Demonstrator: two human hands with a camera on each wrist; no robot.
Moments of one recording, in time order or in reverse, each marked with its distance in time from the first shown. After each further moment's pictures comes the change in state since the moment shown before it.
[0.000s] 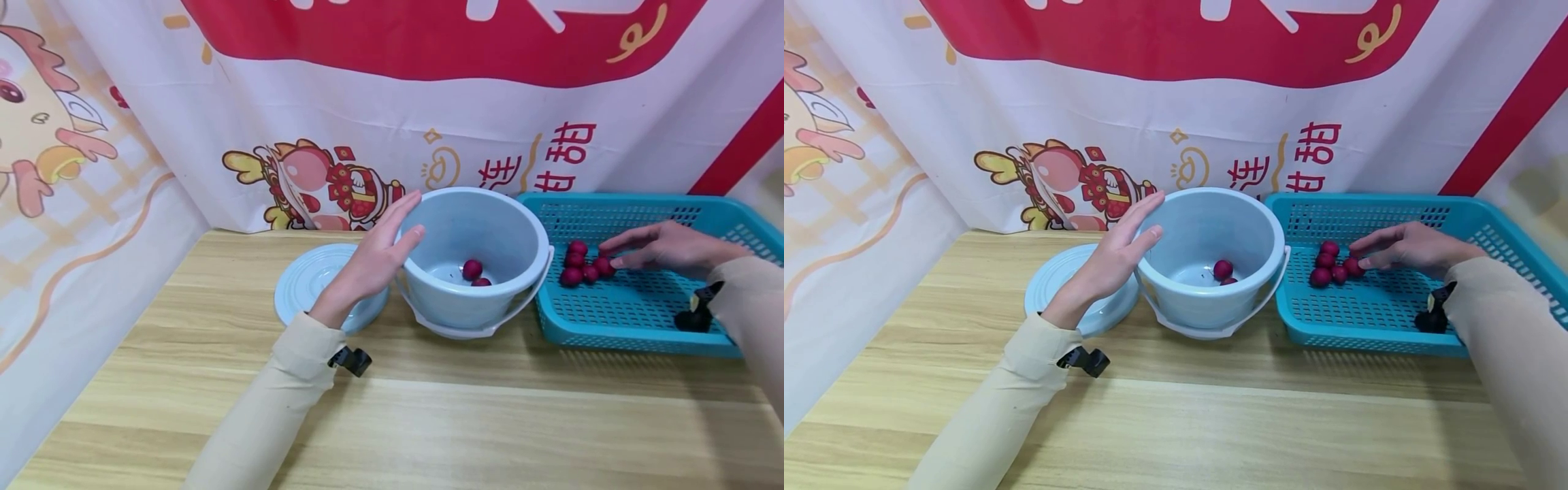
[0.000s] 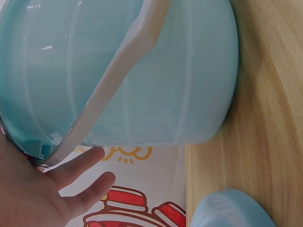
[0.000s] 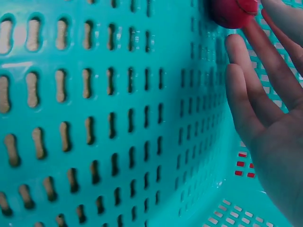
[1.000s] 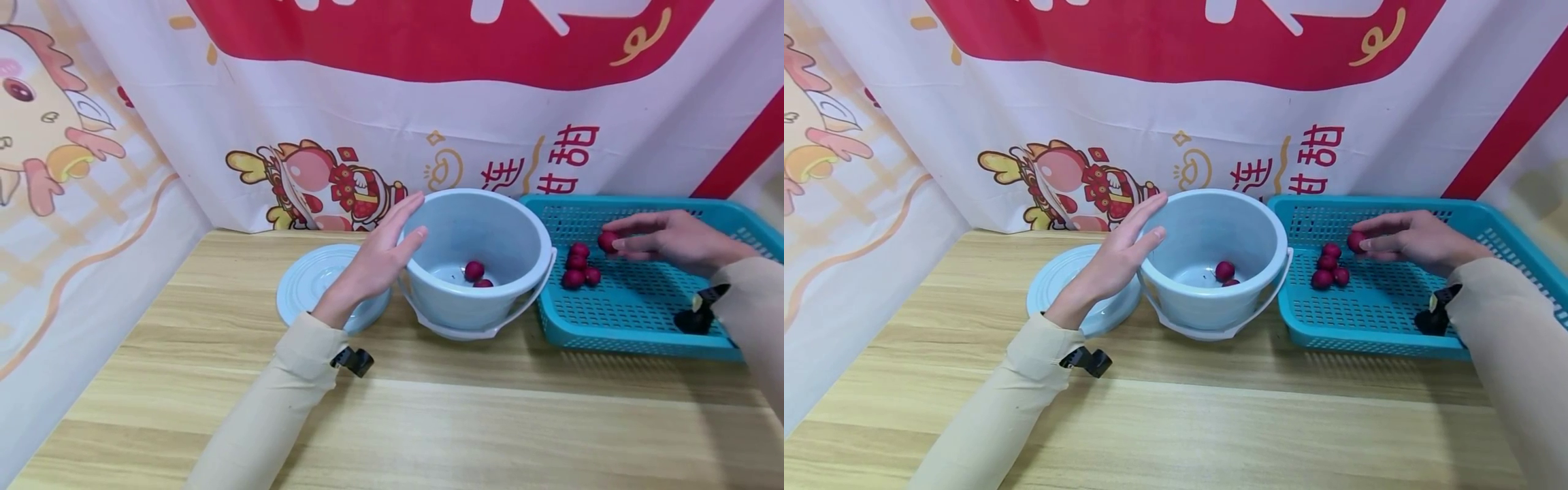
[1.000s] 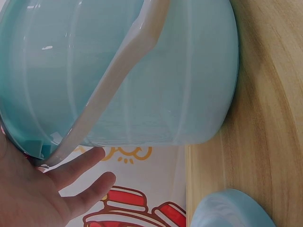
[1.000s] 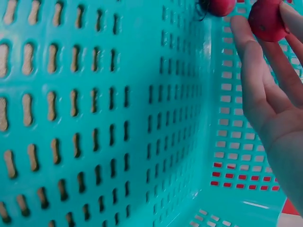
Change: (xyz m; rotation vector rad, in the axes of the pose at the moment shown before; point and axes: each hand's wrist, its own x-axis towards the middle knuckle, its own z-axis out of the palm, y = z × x) left_hand -0.002 0.001 -0.001 -0.013 0.000 -0.003; right_hand -0.004 -0.018 0.001 0.095 0.144 -0.023
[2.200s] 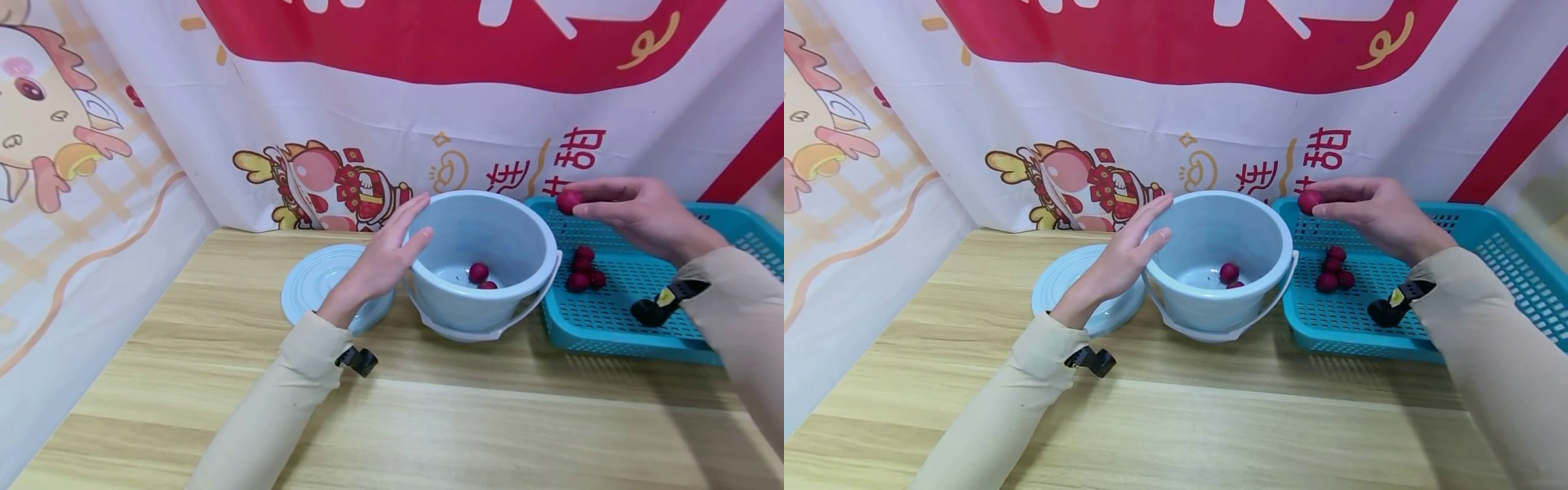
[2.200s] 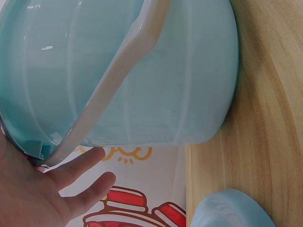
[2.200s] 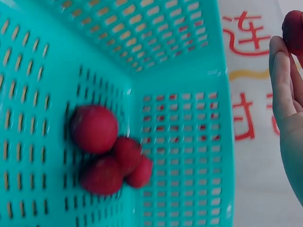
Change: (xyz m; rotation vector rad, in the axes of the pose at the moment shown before) left_hand 0.000 0.001 0.000 -0.006 -0.005 -0.008; right_hand -0.019 -0.099 0.031 0.249 0.105 -0.280
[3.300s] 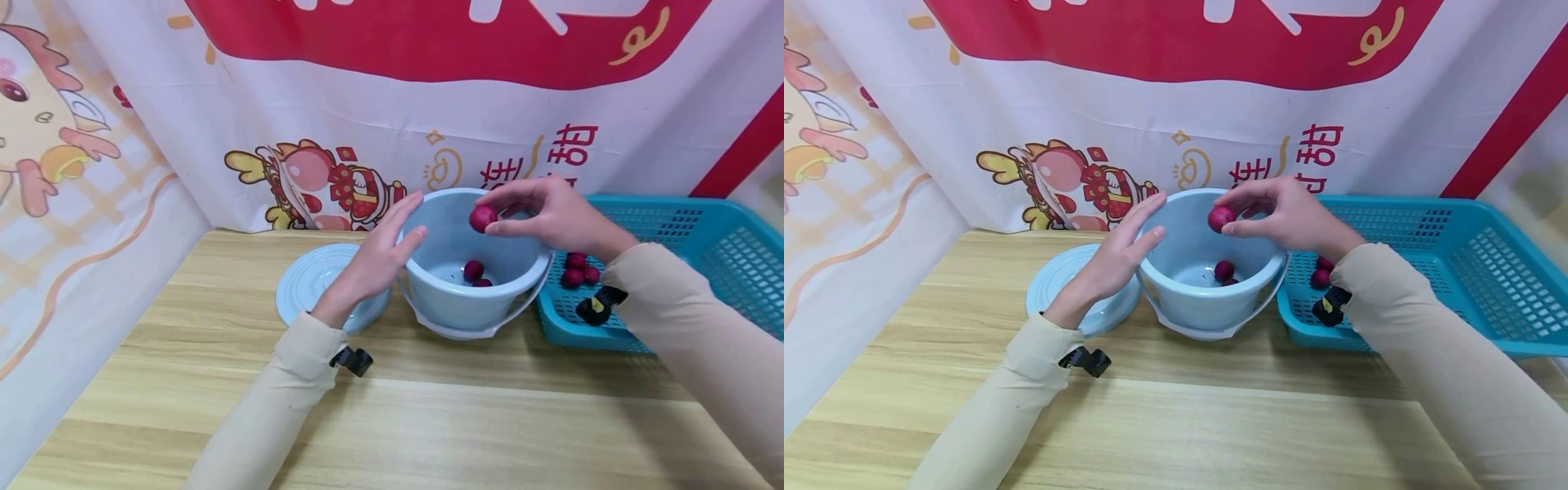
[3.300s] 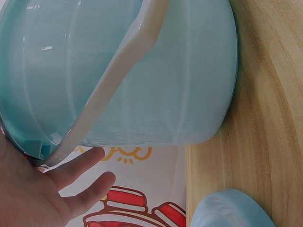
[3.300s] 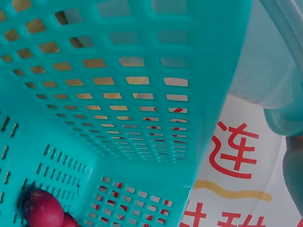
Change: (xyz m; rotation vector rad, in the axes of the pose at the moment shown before) left_hand 0.001 -0.001 0.000 0.012 -0.006 0.007; right_hand 0.006 -0.069 0.084 -0.236 -0.044 -0.249
